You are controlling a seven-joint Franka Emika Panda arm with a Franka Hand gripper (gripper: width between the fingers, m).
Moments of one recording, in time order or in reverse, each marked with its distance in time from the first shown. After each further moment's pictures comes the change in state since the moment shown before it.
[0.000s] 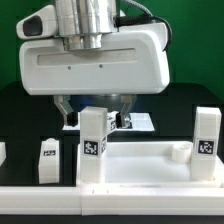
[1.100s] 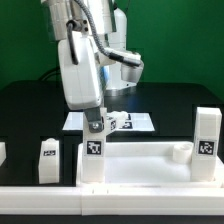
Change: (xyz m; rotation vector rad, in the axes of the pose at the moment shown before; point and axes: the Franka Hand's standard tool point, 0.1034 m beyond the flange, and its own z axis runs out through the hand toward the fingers) arm -0.002 -0.002 0.002 0.045 -0.053 1.125
